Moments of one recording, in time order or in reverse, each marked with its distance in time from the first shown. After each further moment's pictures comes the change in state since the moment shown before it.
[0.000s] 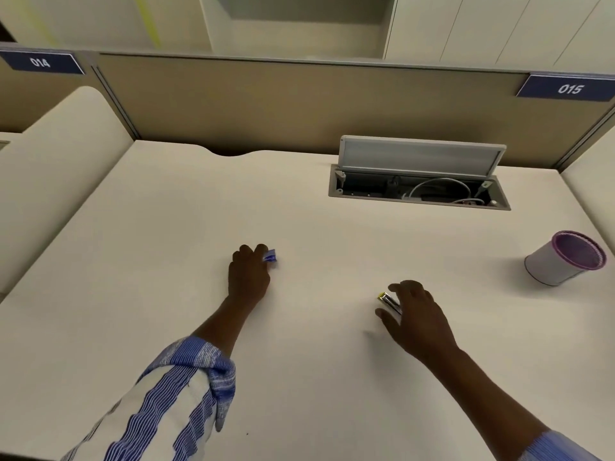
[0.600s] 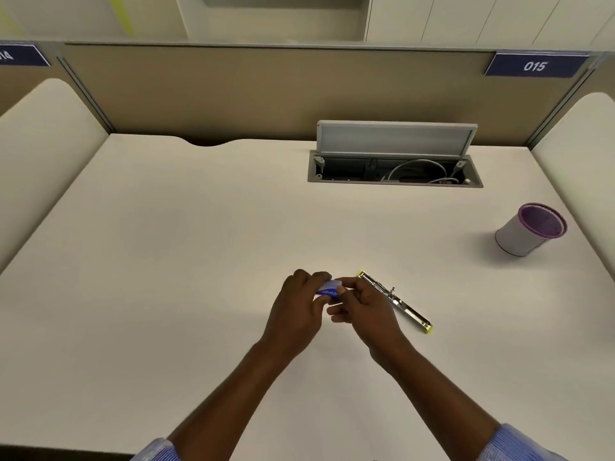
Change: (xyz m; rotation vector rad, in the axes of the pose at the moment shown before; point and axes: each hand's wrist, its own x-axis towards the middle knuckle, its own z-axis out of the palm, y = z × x) left_hand -0.144 0.120 -0.031 -0.445 -0.085 0.340; right_hand -0.039 -0.061 0.001 1.112 -0.117 0.383
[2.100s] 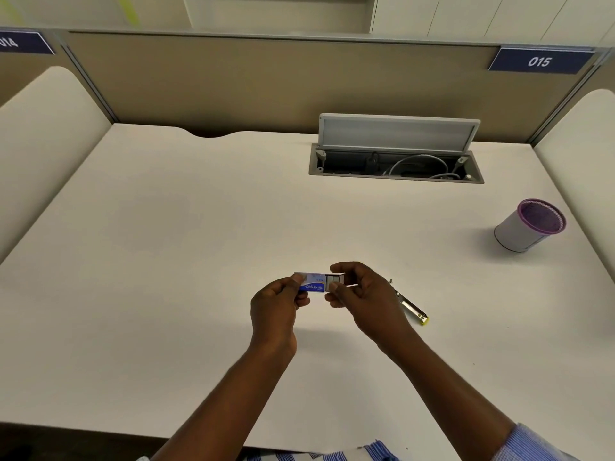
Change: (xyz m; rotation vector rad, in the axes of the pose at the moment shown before) left_hand -0.013 0.032 -0.015 -0.971 0.379 -0.879; right_hand -0.017 -0.024 -0.012 -0.221 -0.076 -0.187
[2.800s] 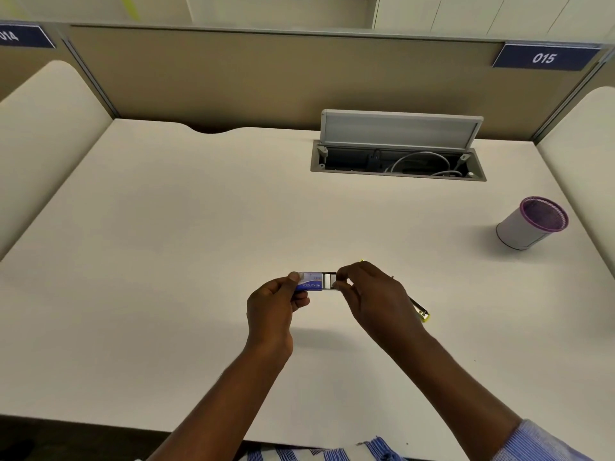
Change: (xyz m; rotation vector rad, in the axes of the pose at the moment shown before) left_hand 0.000 -0.001 -0.010 -0.031 0.004 -0.004; right_hand -0.009 -0.007 -0.010 -0.770 0.144 -0.534
